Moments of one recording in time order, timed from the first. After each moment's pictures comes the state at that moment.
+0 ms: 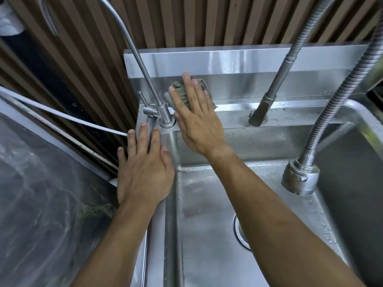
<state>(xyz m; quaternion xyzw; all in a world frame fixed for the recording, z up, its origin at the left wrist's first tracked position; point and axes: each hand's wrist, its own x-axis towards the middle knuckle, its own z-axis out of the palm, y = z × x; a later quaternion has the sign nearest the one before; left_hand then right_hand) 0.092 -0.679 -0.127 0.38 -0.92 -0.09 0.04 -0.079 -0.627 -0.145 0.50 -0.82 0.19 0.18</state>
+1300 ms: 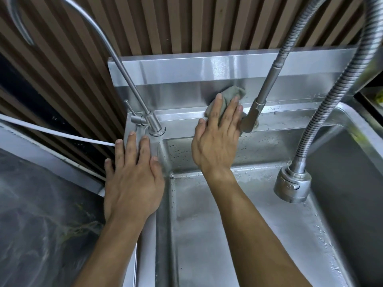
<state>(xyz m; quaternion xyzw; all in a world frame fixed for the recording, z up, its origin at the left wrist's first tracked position) 0.092 -0.680 -0.128 0.38 -0.92 -0.10 0.04 -0.068 -0.602 -0.157 0.18 -0.94 0.24 0.15</state>
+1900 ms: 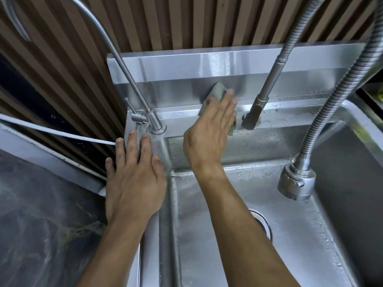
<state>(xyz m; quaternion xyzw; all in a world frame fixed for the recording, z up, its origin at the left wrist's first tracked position) 0.092 -0.679 -0.127 0.38 -0.92 -0.10 0.04 -0.049 -0.622 -0.125 0.16 -0.92 0.35 0.08</state>
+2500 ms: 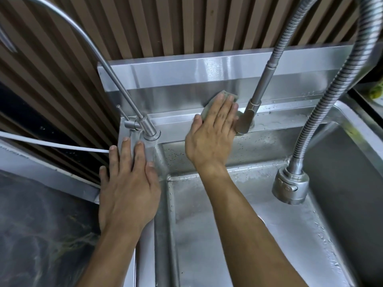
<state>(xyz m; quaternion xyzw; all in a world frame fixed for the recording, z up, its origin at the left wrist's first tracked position) 0.093 -0.680 -0.128 0.38 -0.92 -0.11 0.04 -0.074 -0.611 -0.146 0.12 -0.97 0.20 0.11</state>
